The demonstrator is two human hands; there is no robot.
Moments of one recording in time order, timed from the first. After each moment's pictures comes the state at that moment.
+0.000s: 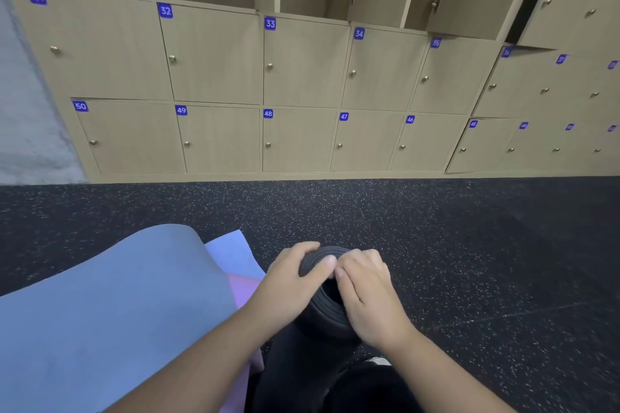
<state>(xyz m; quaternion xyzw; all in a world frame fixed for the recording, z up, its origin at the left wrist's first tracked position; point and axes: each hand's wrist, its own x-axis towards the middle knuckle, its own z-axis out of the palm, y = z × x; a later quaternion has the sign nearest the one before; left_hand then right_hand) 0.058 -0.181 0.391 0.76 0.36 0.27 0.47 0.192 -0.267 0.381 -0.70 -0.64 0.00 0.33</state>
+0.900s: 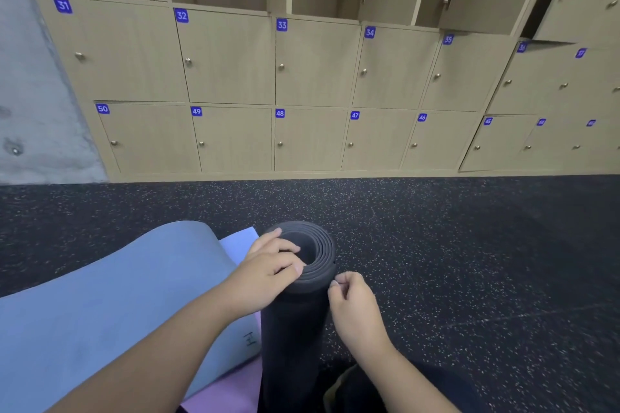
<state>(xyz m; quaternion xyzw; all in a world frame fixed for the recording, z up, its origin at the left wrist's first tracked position) 0.005 -0.149 0.384 0.88 0.30 0.17 0.32 0.142 -0.263 0.362 -0.77 -0.40 0.22 0.44</state>
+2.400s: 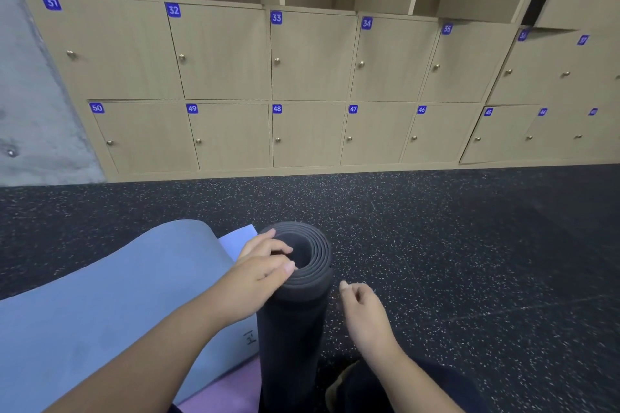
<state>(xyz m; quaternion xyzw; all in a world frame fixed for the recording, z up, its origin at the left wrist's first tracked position) 0.001 -0.147 0.377 0.88 0.29 0.19 0.33 0.160 -0.269 0.345 -0.77 -0.32 0.31 0.46</state>
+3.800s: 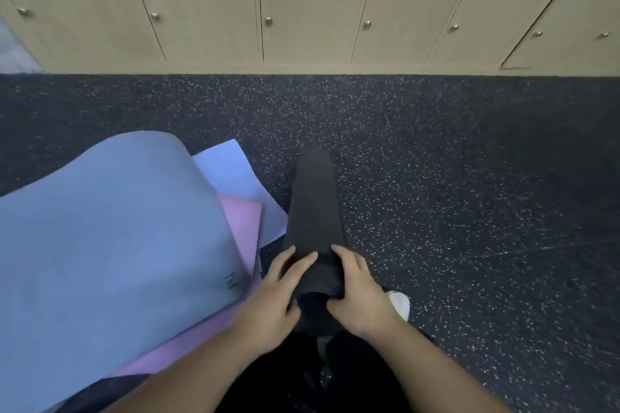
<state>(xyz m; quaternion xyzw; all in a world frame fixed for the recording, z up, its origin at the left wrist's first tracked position) 0.075 -0.119 0.180 0.84 0.35 0.06 0.40 0.231 -0.190 0.216 -0.78 -0.47 0.37 0.18</state>
